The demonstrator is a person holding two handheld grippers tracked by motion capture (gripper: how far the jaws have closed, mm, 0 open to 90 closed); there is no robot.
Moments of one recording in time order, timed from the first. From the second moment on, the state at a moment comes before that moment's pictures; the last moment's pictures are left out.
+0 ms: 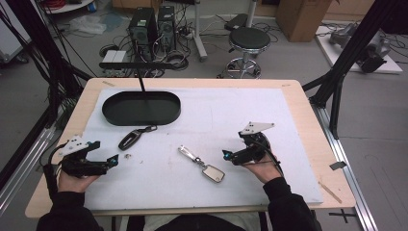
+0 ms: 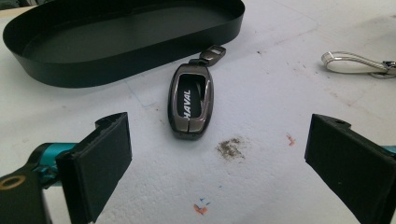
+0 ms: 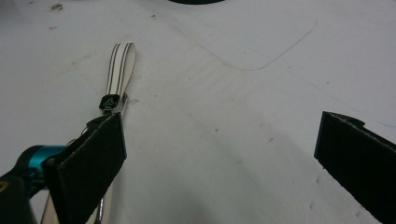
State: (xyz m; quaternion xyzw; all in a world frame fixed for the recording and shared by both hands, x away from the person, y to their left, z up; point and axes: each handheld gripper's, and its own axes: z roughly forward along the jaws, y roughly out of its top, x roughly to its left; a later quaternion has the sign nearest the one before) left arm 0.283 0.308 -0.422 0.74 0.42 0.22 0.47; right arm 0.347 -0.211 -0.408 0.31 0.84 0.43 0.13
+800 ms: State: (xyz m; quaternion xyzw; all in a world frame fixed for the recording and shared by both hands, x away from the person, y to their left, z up) left arm 0.284 0.308 -0.423 0.75 0.42 0.22 0.47; right arm 0.347 -0.138 -0.420 0.27 0.89 0.37 0.08
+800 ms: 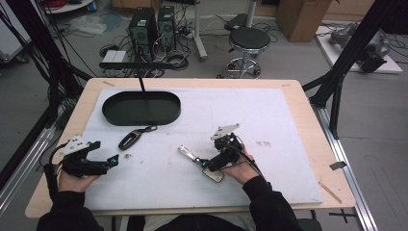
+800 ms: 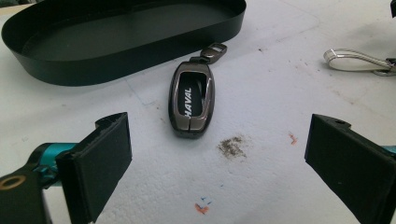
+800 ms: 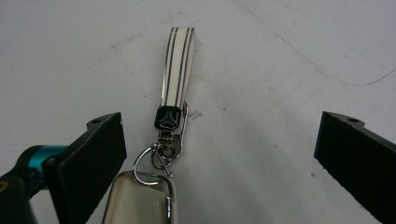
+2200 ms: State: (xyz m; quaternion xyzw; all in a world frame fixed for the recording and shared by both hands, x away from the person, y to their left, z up) left arm 0.285 0.308 -0.424 0.74 0.42 0.22 0.47; right arm 0.332 -0.096 -0.431 0.26 0.92 0.29 0.09
